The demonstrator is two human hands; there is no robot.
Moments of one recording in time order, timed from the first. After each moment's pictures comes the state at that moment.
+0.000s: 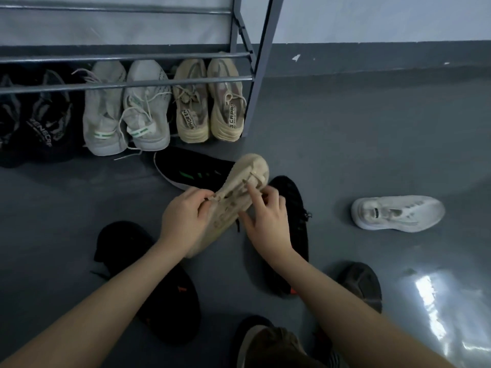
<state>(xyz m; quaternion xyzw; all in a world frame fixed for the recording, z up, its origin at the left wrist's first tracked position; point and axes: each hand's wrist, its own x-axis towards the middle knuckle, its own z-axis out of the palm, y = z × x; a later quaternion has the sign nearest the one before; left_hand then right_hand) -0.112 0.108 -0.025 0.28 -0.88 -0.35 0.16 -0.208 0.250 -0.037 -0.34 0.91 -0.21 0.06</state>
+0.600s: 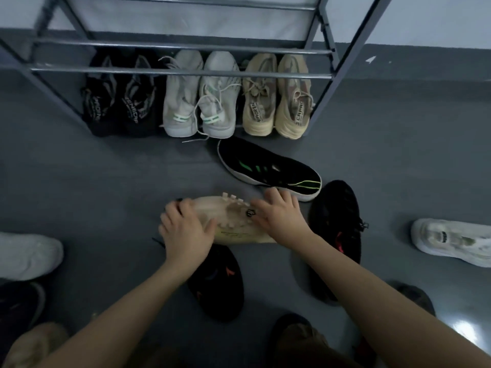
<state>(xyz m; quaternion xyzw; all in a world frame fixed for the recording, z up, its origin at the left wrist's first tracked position) -0.014 0.092 -0.039 0.55 -0.80 -0.23 0.01 -0.184 0.194 -0.051 -0.55 0.82 -0.07 0.14</state>
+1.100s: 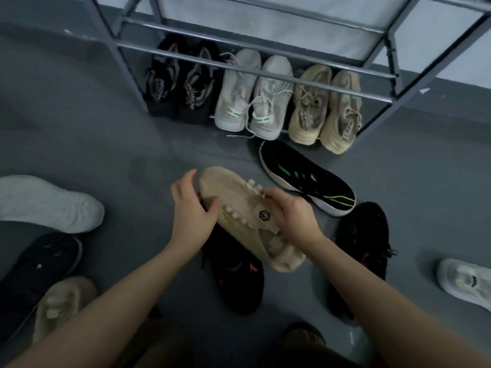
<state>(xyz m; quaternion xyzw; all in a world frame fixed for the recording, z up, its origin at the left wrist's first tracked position) 0.031 0.059 -0.025 0.55 -0.70 -0.41 0.23 -0.146 0.153 -0.018 -0.56 0.76 -0.27 0.16</state>
